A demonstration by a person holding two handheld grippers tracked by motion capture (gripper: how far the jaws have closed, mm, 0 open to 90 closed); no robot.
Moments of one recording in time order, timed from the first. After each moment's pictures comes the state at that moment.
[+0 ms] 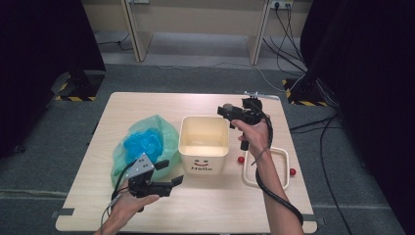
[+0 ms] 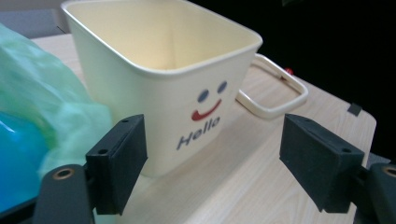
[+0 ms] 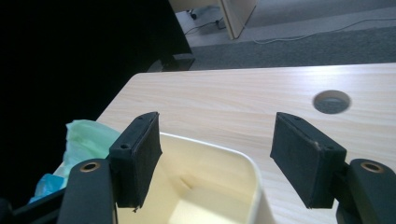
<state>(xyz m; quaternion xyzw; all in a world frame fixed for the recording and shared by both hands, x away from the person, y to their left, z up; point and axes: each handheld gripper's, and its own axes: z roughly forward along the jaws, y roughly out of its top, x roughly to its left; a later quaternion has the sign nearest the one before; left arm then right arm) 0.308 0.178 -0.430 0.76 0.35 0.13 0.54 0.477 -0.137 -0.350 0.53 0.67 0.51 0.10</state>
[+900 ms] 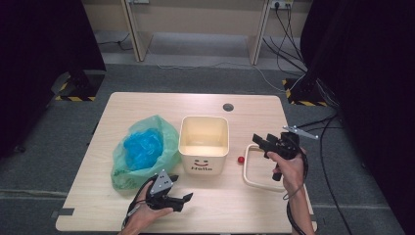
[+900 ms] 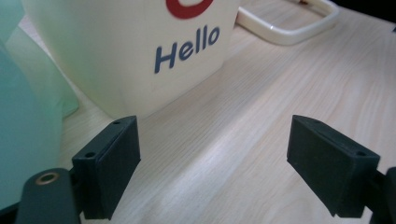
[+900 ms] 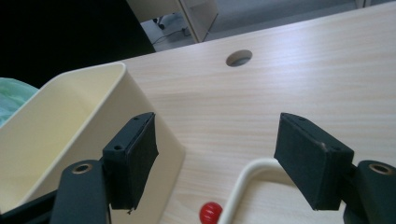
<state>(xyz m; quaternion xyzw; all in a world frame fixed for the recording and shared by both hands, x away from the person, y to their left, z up) 0.306 0.151 -0.502 0.81 0.33 0.14 0.47 0.414 -0.241 -0.414 0.57 0.64 0.50 0.14</state>
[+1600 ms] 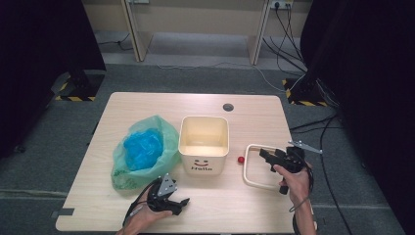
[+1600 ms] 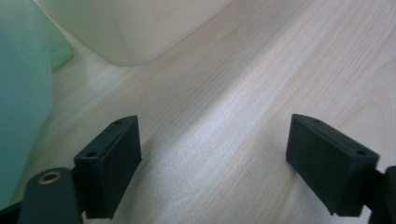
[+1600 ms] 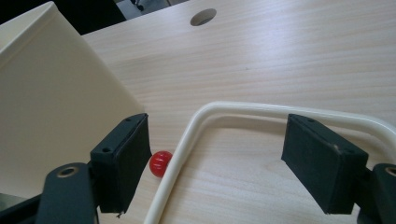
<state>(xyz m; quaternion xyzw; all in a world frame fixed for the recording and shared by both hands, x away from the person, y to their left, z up) 0.310 0.151 -0.522 0.85 0.32 0.14 0.39 0.397 -0.269 -0.458 0.60 0.64 0.46 0.13</state>
